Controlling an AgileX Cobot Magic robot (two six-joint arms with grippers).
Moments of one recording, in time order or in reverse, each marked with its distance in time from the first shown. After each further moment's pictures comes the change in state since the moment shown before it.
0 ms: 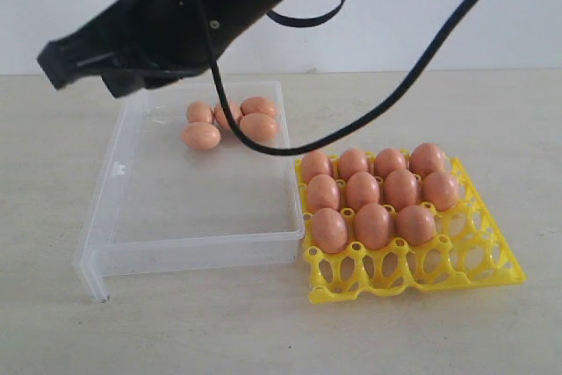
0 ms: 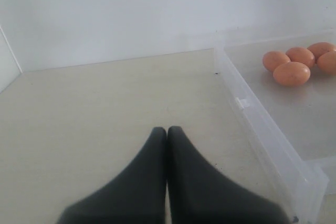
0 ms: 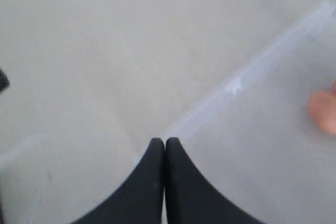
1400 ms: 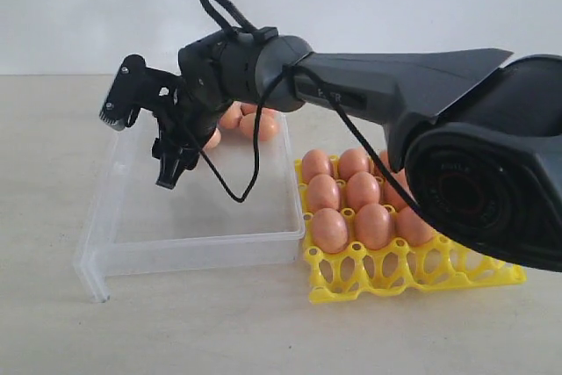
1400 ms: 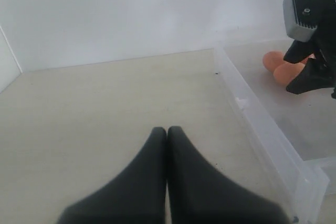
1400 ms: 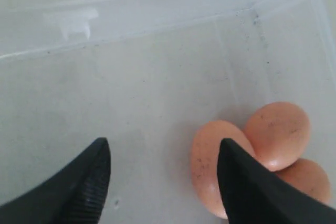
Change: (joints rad) left arm 0.000 0.000 0.000 0.000 0.000 0.000; right arm -0.069 0.708 -0.505 -0.482 -0.074 -0.311
